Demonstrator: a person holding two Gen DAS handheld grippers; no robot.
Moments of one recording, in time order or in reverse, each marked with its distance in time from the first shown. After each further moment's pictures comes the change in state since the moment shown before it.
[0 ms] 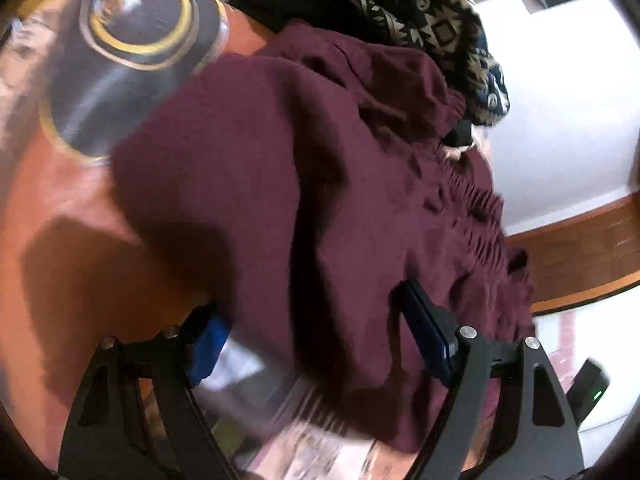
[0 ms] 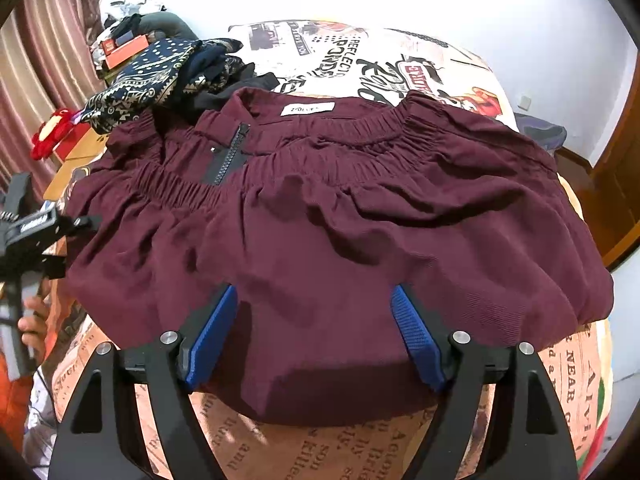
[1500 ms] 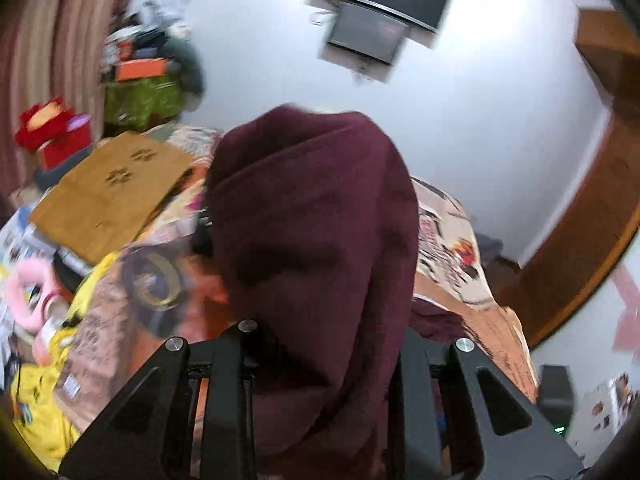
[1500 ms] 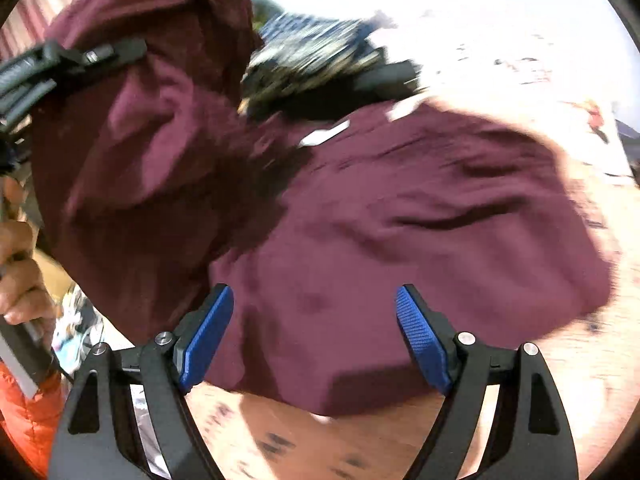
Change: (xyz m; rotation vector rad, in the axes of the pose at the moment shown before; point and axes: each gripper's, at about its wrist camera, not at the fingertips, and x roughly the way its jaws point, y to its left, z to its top) left arm -0.141 -0.196 -0.032 0.465 -0.446 0.188; right arm -0.024 0.070 0.007 -0.046 0.055 0.298
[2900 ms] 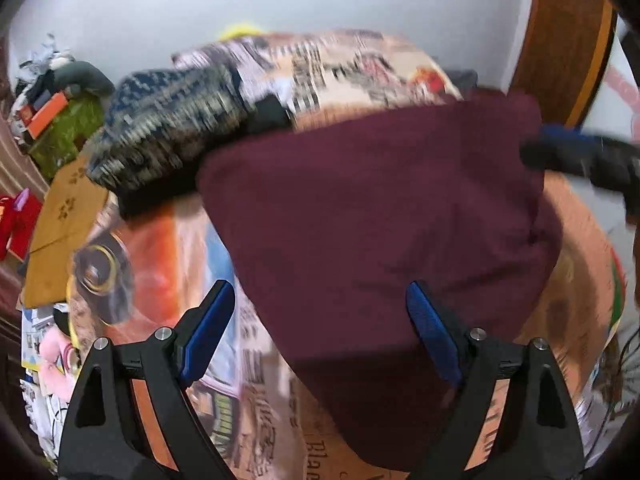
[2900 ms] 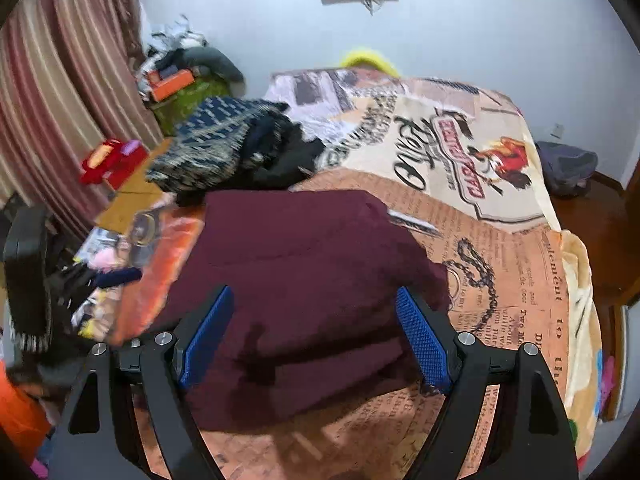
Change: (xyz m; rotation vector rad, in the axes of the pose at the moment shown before) left arm 0.068 -0.065 -0.104 0.470 0.383 0.014; right arm -0.047 -0.056 0.026 -0.006 -0.157 -0.161
